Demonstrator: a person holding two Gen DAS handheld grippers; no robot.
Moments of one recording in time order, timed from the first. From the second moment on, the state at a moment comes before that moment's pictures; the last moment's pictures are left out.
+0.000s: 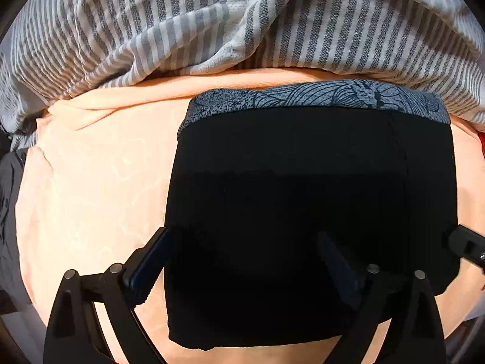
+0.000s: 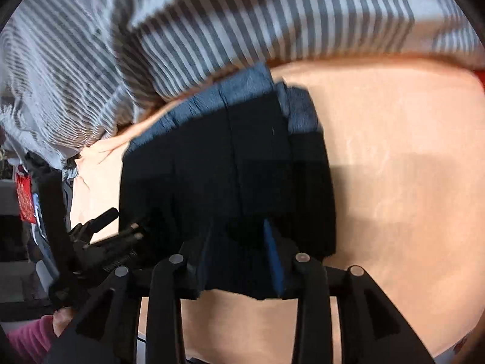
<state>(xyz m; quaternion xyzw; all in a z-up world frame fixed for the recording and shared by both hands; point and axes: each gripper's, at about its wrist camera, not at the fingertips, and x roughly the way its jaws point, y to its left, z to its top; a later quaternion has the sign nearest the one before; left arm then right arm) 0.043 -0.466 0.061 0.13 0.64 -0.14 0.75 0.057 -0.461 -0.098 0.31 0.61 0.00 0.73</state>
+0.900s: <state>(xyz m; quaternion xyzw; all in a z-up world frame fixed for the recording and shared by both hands) 0.035 -0.457 0.060 0.13 0.64 -0.15 0.74 0.053 -0.457 -0.103 0.34 0.59 -0.01 0.73</state>
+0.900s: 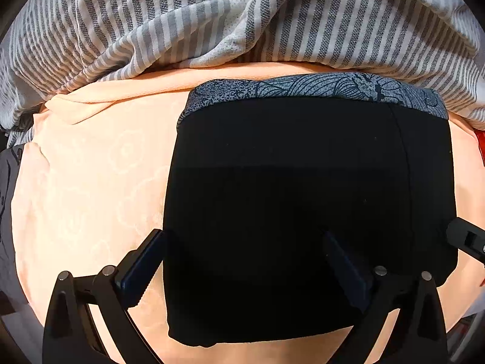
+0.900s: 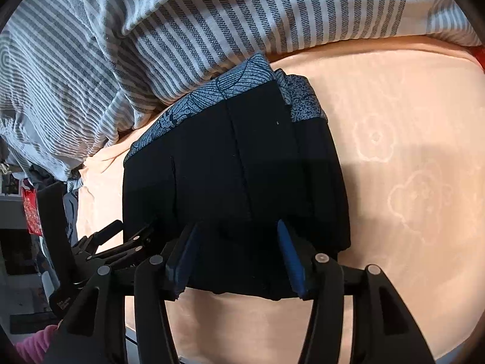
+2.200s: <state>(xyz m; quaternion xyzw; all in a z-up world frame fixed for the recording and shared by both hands) 0.095 -0.399 0.079 0.10 0.67 -0.27 0.68 0.057 -0.542 -0.118 0.40 0.61 0.03 0.69</state>
